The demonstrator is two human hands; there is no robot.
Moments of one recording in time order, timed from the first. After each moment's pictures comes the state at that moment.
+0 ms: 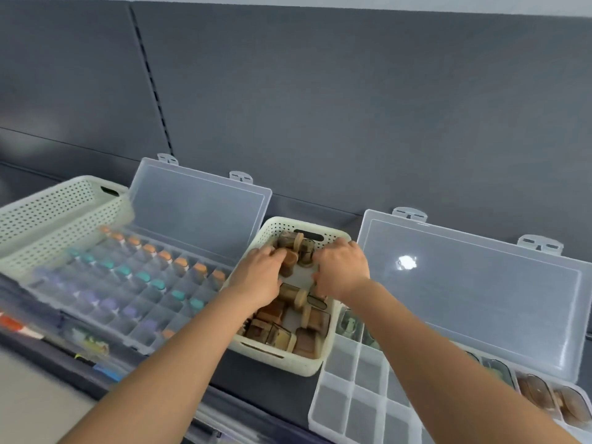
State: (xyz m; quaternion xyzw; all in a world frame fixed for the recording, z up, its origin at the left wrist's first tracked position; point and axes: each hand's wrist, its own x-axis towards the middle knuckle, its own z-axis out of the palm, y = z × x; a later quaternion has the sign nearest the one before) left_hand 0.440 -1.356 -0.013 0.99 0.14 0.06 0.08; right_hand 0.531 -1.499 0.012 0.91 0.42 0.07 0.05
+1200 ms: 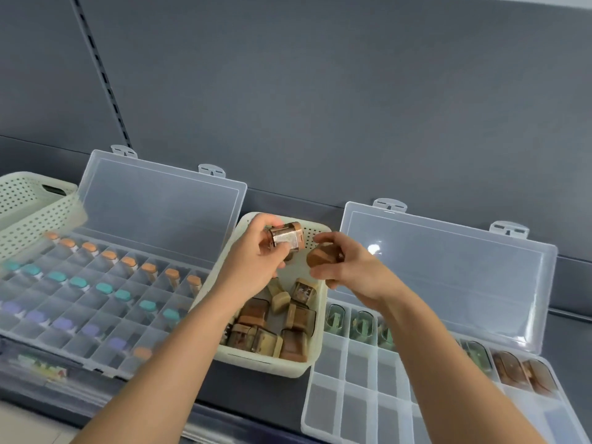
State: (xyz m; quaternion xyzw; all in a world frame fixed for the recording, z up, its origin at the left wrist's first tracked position) left_hand 0.437 -1.378 0.025 0.80 0.14 0.19 0.55; right_hand 0.514 -1.546 0.048 0.72 0.21 -0.30 -0.59
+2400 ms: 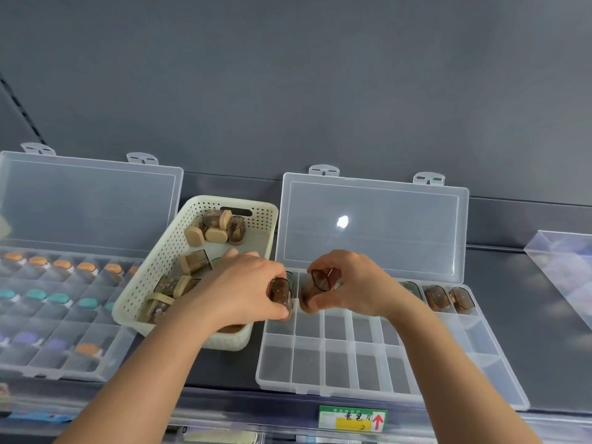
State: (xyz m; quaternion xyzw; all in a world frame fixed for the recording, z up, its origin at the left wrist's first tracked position) left_hand 0.409 -1.451 0.039 0.99 -0.07 -0.05 0.11; right_hand 0.475 -1.647 0.036 0.90 0.28 -0.16 -0.29
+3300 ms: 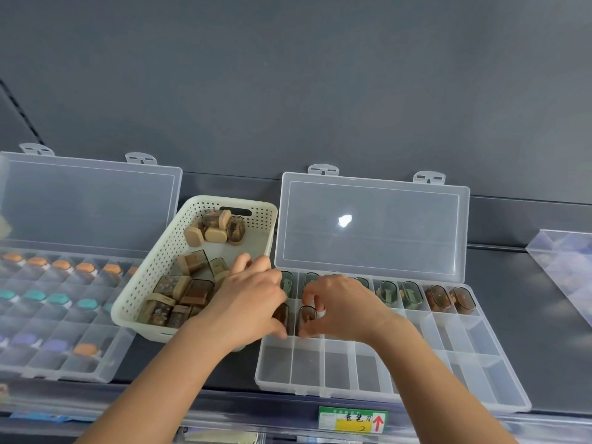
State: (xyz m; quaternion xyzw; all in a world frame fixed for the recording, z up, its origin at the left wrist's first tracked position) left_hand 0.407 -1.459 0.008 0.99 -0.16 0.00 -0.03; right_hand 0.458 -1.633 0.011 0.92 0.34 -0.15 -0.12
